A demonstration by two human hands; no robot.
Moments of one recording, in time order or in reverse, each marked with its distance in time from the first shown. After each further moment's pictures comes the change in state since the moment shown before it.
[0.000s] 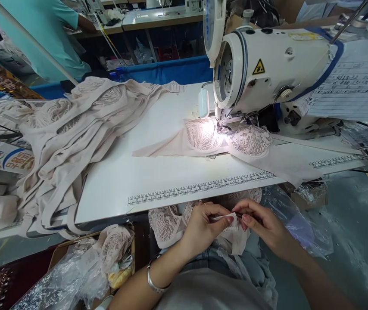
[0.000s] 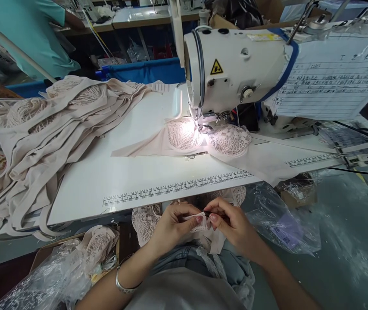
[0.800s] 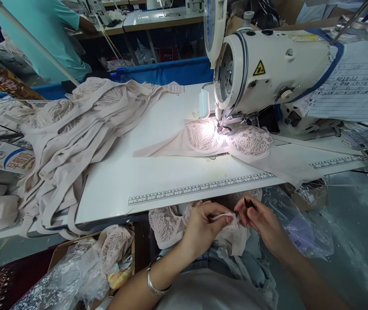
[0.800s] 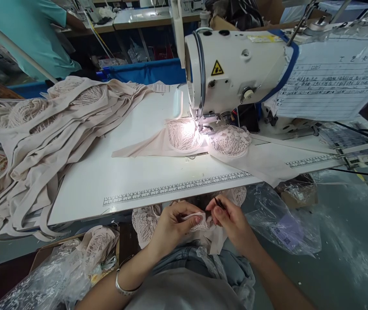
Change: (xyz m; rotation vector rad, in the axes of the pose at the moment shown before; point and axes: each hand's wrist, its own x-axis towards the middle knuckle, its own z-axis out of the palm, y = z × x) left_hand -0.002 -0.003 0.002 -0.015 0.092 -0.019; right_hand 0.007 0.012 0.010 0.229 0.136 0.031
